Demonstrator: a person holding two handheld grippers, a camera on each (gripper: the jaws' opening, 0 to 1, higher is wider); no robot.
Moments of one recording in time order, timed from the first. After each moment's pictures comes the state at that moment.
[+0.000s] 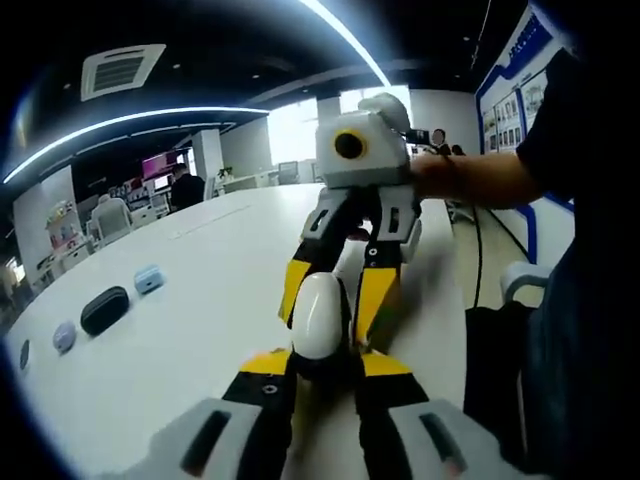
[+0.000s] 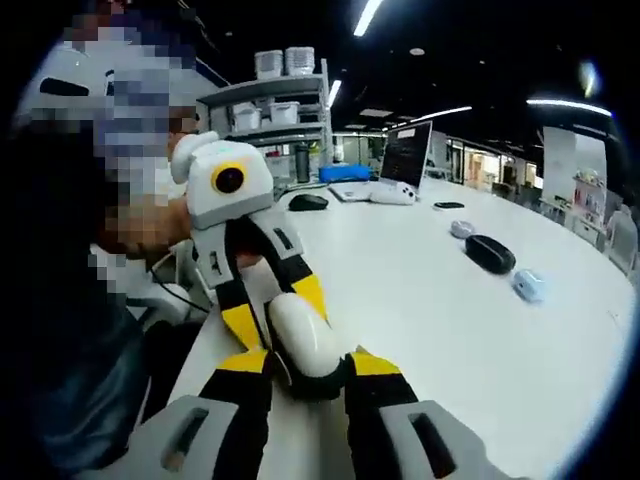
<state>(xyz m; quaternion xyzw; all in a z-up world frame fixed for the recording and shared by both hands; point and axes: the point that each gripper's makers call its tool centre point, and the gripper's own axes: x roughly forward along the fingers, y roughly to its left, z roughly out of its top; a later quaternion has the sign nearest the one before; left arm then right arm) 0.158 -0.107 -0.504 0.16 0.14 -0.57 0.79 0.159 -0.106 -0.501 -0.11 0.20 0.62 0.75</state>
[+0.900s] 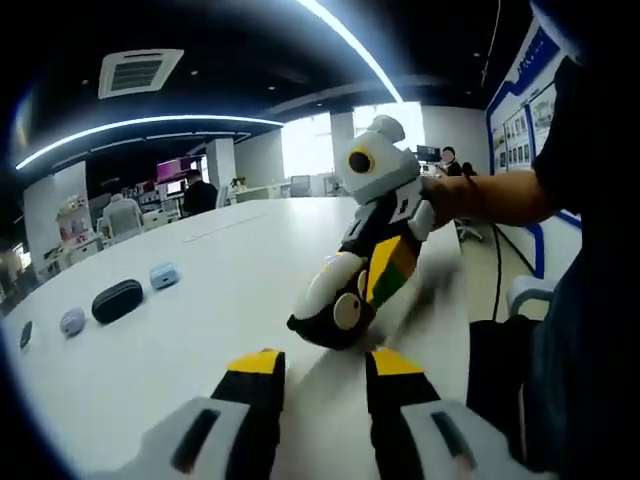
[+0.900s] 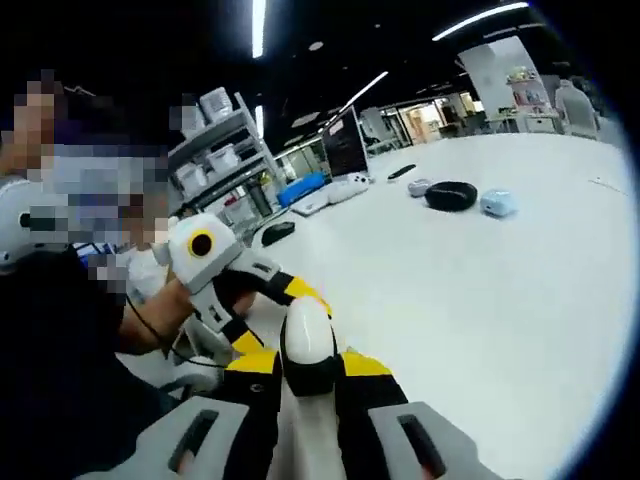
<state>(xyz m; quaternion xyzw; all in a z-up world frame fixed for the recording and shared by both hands) 0.165 -0.090 -0.501 0.12 0.13 -0.55 0.82 0.163 -0.119 -0.482 0.11 0.29 0.54 0.78</state>
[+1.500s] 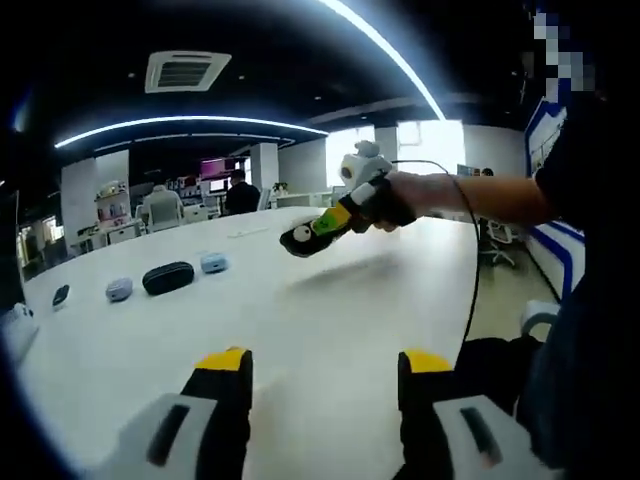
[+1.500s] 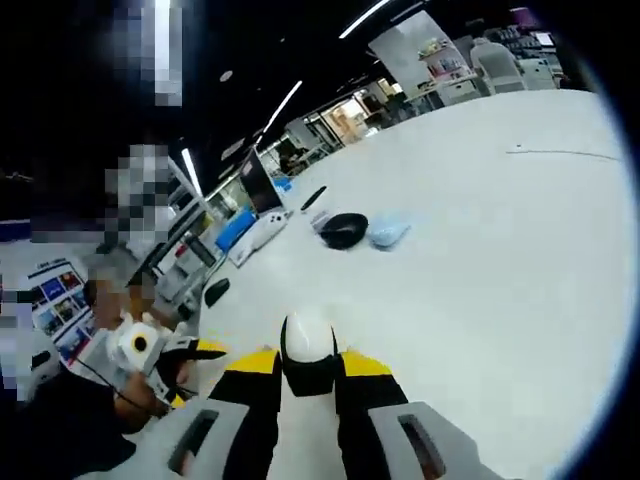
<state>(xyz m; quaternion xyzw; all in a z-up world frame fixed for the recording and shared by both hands) 0.155 -0.042 -0.488 0.08 0.12 -0.48 0.86 0.270 -0.189 -0.463 0.21 0.35 0.41 0.81</state>
